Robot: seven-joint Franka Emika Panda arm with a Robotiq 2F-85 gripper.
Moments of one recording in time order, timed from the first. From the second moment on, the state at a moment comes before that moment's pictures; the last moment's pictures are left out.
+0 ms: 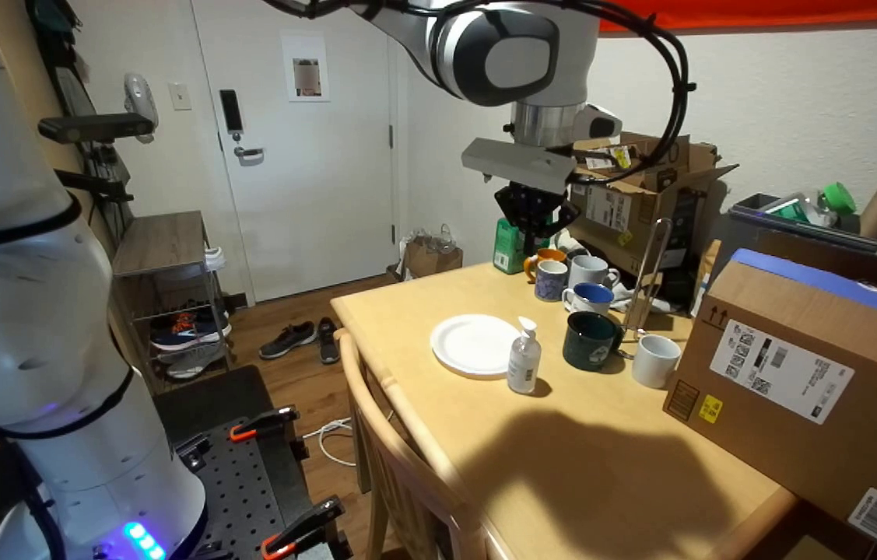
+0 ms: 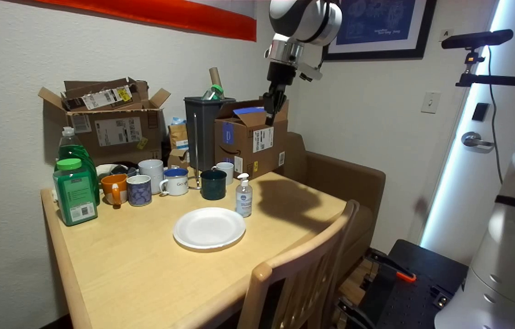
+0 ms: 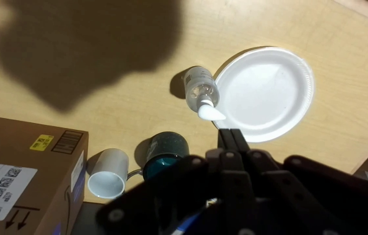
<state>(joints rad) -0.05 -0.03 -0.14 -2.07 0.13 2.18 -0.55</state>
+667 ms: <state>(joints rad) -0.05 0.03 -0.10 -2.03 0.13 2.17 -0.55</state>
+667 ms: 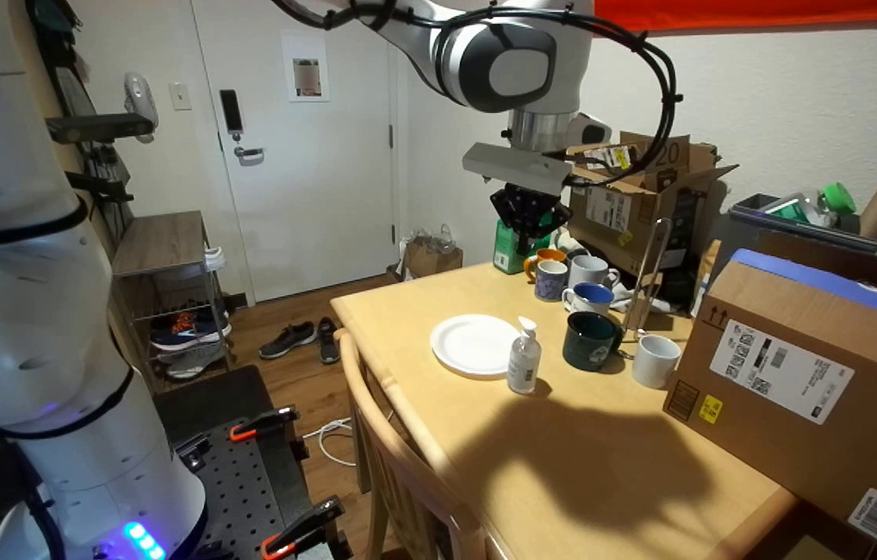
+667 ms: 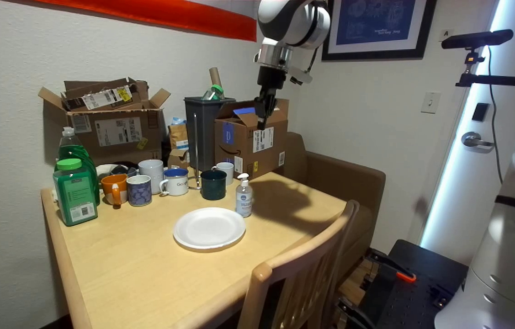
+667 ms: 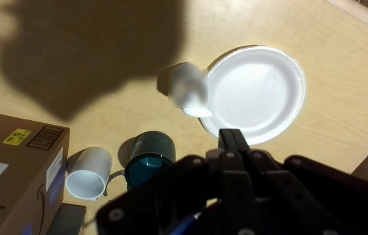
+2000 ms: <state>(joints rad) -0.06 0.15 -0.06 -1.95 0.13 2.14 -0.55</state>
